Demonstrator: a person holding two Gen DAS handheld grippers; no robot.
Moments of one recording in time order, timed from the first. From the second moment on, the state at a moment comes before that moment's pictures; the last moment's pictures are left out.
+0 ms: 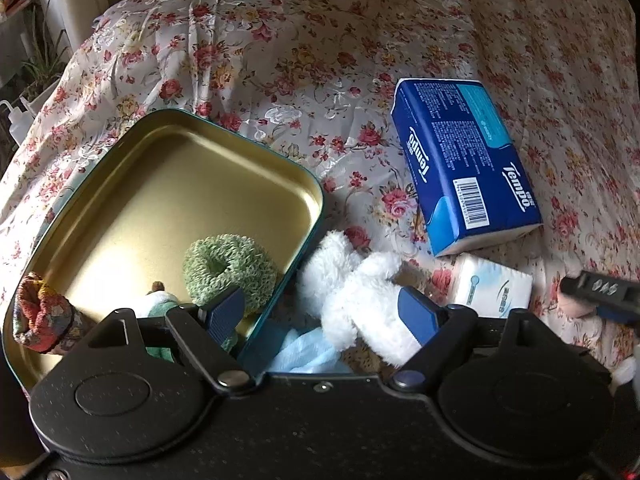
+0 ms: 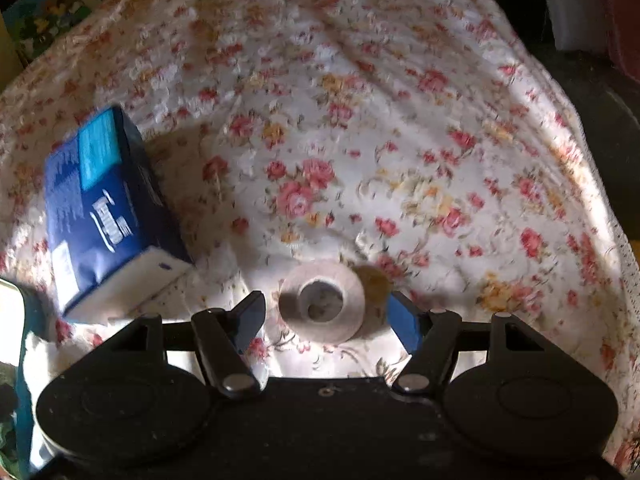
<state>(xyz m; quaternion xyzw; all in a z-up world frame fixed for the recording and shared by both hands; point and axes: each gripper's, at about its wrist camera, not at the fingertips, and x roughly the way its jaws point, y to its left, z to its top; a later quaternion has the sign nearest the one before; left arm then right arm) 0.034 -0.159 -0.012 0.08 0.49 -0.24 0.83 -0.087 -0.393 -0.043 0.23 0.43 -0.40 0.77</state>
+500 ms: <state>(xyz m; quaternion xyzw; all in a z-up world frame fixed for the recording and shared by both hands) 0.040 -0.189 -0.030 0.06 0.51 -0.24 0.82 -0.088 -0.373 -0.039 0.23 0.42 -0.38 0.79</state>
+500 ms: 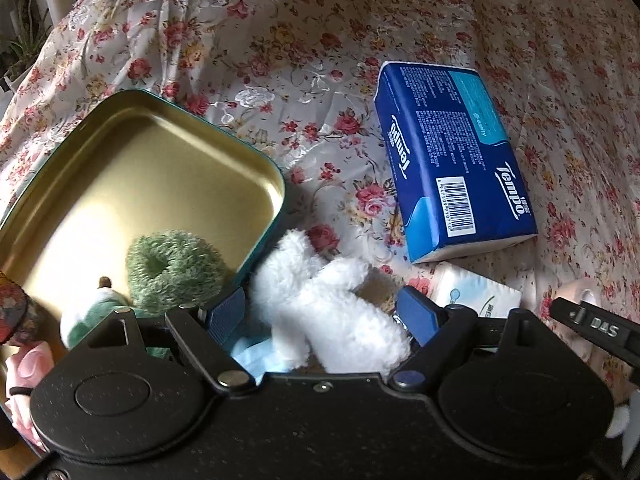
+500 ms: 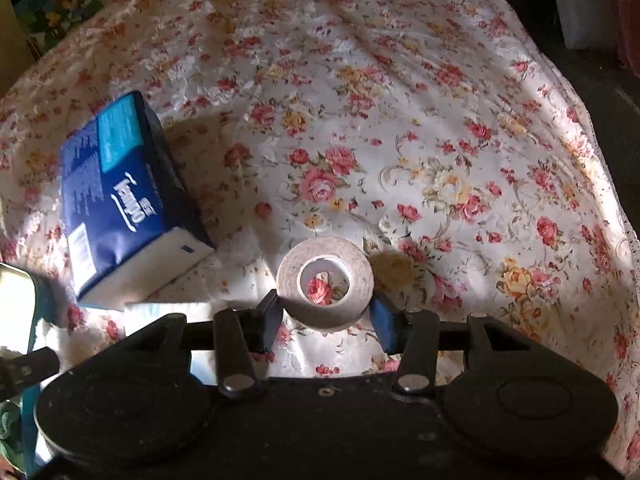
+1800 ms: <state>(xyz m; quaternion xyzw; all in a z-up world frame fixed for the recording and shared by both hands) 0.036 -0.187 -0.033 0.02 0.54 -0.26 0.80 -0.113 -0.359 -0.016 0.23 0.37 -0.35 0.83</state>
